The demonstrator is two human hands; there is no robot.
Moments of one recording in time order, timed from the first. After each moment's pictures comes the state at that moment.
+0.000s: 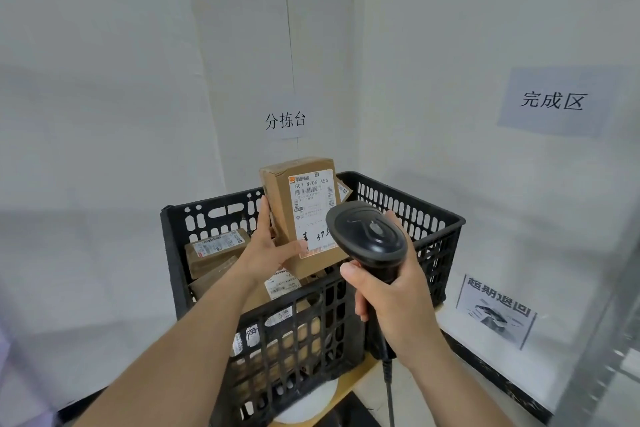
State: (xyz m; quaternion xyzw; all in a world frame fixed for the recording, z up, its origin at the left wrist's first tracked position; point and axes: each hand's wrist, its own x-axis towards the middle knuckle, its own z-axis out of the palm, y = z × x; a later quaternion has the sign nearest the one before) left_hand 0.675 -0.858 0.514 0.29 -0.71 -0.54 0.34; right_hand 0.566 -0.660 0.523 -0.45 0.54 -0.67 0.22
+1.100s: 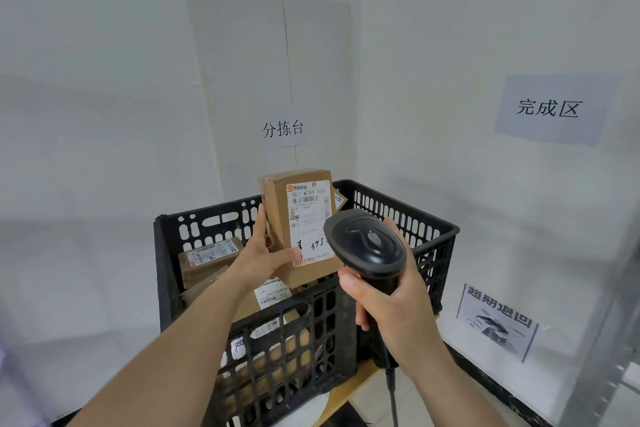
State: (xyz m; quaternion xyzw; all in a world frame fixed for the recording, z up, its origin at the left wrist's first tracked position) left_hand 0.662 -0.859 0.517 0.34 -0.72 -0.53 0.31; right_hand 0.539 -0.653 0.519 -0.47 0.54 -0.66 0.21
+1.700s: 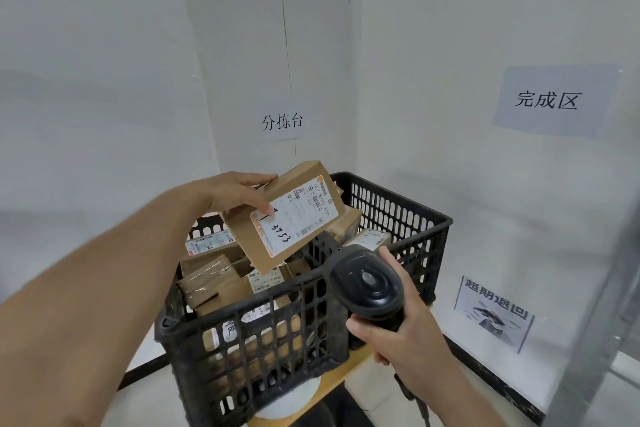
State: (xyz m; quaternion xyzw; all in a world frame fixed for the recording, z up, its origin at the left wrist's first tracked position) left_hand 0.673 -0.875 0.623 0.40 -0.84 -0.34 0.11; right_hand 0.519 -0.612 0.490 -0.51 0.59 -0.58 0.23
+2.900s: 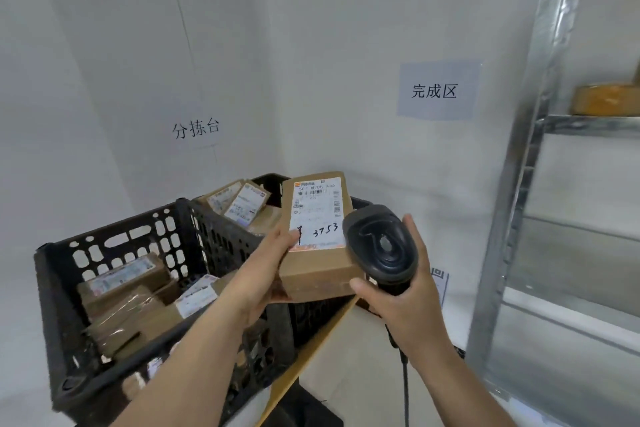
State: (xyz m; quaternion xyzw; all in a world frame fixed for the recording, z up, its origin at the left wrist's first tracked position) left_hand 0.588 -0.747 0.529 0.24 -0.67 -0.68 0.19; right_hand 0.487 -0.572 0.497 -0.35 0.64 -0.68 0.03
